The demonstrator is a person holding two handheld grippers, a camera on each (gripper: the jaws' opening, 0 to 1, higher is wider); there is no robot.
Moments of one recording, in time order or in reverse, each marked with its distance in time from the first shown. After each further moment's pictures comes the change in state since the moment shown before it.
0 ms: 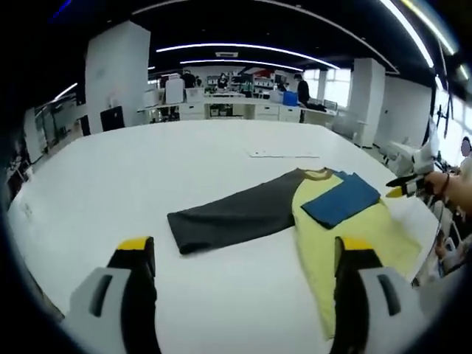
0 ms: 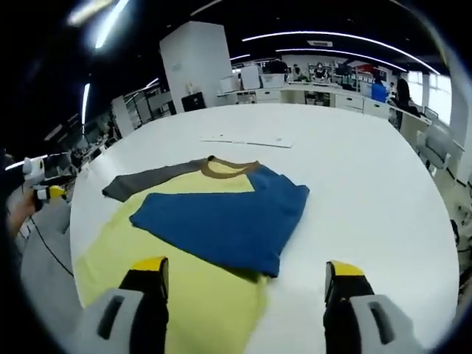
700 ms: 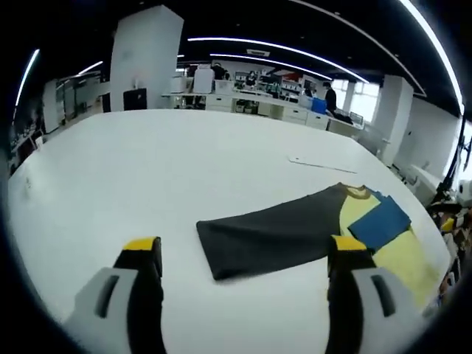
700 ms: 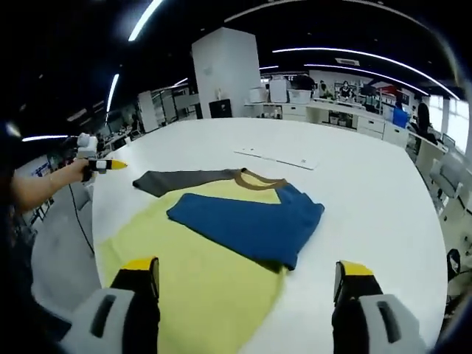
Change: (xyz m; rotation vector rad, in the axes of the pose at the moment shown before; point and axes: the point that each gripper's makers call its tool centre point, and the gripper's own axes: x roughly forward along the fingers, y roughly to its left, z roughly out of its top) left arm 0.056 0.075 0.002 -0.139 0.009 0.132; right arm -0.055 0.036 0.002 -0.114 -0.055 0.092
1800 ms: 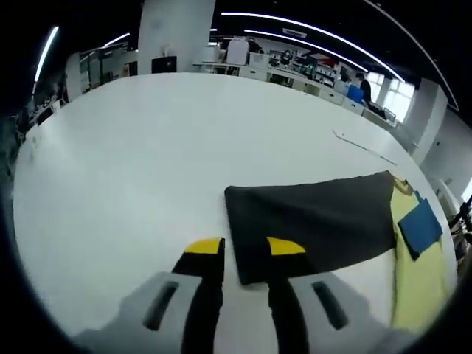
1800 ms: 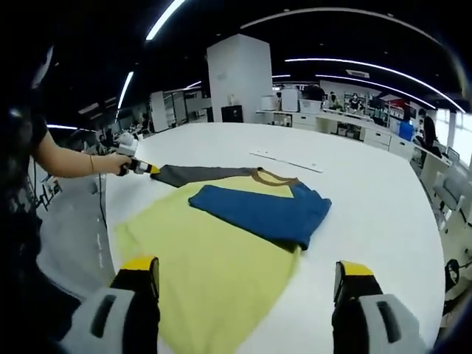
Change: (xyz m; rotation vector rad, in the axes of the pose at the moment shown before) left arm 0.056 0.033 -0.057 -0.086 0.131 0.127; right arm -0.023 0.011 -0.027 -0.054 -0.035 0.014
